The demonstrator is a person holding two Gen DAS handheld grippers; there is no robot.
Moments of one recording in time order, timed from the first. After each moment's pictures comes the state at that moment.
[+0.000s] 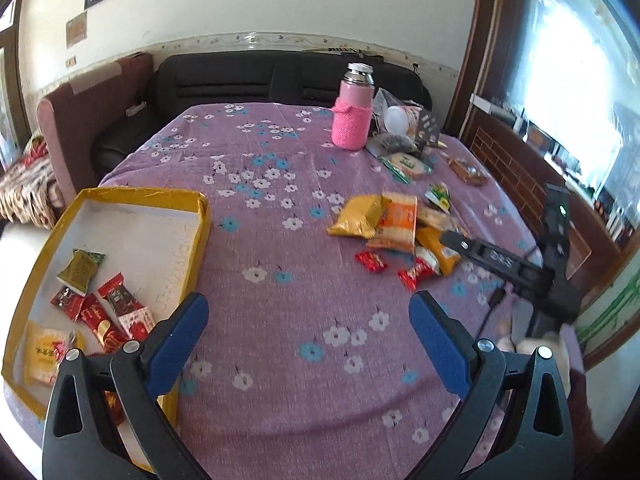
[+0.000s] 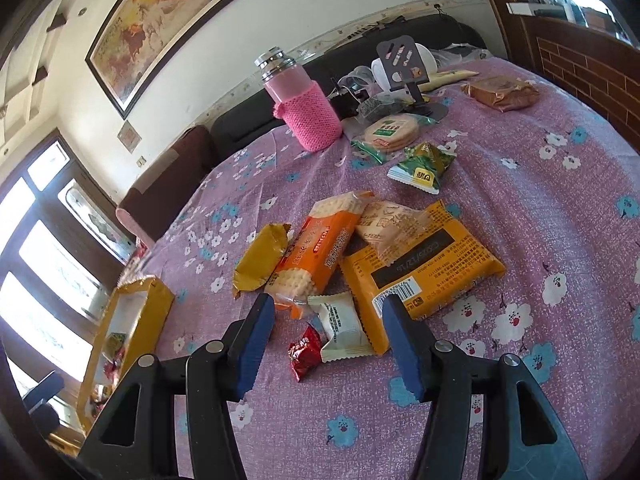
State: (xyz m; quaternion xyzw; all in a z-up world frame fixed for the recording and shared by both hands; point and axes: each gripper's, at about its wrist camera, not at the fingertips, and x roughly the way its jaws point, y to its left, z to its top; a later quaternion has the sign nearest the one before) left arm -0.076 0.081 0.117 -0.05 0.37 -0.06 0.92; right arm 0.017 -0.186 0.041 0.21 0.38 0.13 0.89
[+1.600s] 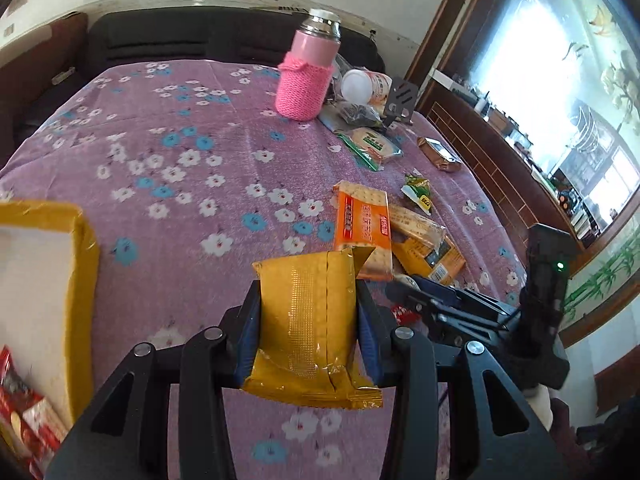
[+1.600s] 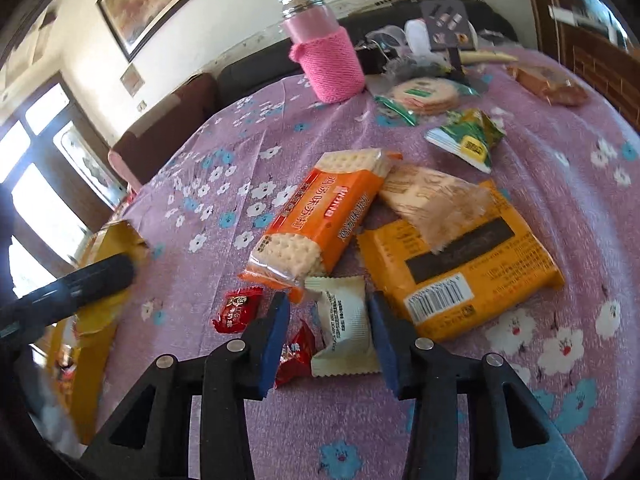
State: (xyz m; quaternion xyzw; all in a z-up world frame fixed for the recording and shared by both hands) left arm 0.034 0.064 0.068 -0.09 0.43 -0.17 0.88; right arm 0.047 -0.146 0.012 0.11 0.43 0.15 0.88
